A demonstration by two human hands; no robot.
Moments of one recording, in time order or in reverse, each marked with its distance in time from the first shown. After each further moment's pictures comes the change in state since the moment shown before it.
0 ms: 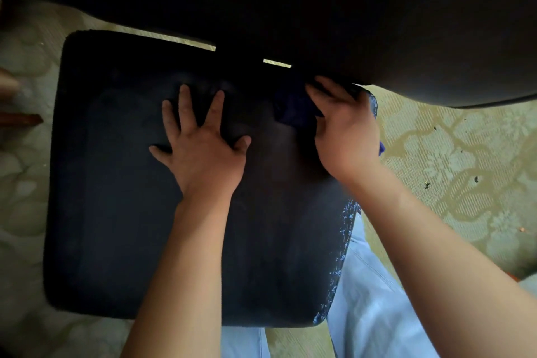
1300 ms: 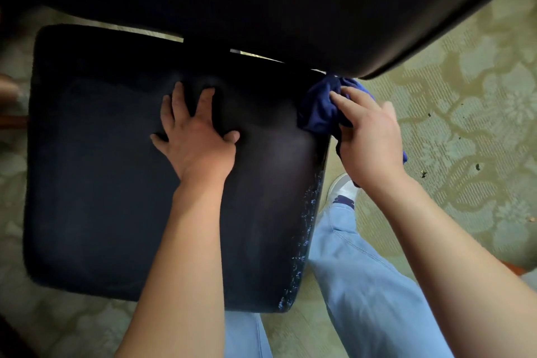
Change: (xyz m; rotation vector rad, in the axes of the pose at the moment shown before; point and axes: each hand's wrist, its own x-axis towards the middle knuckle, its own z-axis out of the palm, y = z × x) left_hand -0.026 0.050 0.026 -0.008 0.034 -0.033; right_hand -0.045 0.108 -0.017 0.087 0.036 0.048
